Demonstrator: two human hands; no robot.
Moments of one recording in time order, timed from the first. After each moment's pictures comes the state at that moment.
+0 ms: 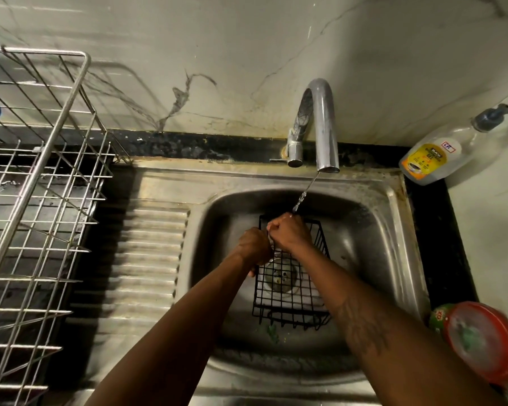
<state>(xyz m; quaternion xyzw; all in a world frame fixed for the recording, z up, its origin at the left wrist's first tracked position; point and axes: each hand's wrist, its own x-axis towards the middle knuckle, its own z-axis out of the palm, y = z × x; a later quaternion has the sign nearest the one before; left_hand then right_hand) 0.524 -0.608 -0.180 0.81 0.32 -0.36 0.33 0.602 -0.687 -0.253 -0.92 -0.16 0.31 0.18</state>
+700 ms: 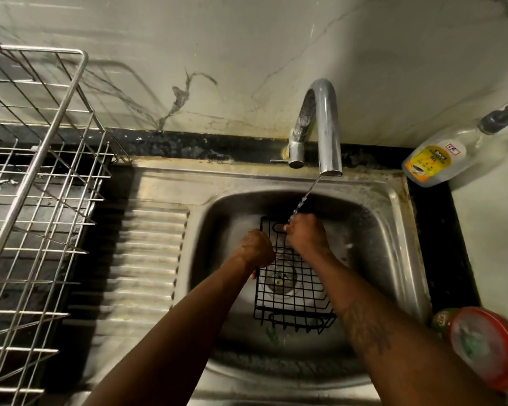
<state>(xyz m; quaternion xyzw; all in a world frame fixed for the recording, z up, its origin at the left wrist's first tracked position) 0.524 -0.607 -0.183 0.86 0.25 -0.35 0.29 0.617 -0.721 -0.260 -0.95 -0.16 0.22 0.17</state>
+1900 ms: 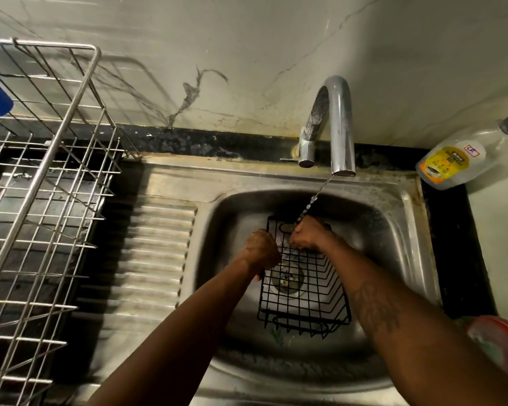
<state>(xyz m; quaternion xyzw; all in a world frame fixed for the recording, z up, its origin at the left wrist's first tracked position) 0.521 -0.609 -0.193 0.87 0.26 -0.30 0.29 0.634 -0.713 -0.261 -0.89 -0.19 0.40 0.07</state>
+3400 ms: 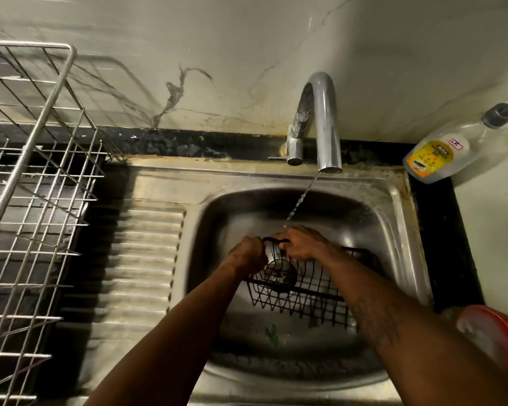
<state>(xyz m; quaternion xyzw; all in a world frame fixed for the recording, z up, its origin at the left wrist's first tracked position) 0.512 -0.603 -0.235 0.88 0.22 -0.32 0.27 0.623 -0.735 -0.270 -0.84 -0.34 0.42 0.06</state>
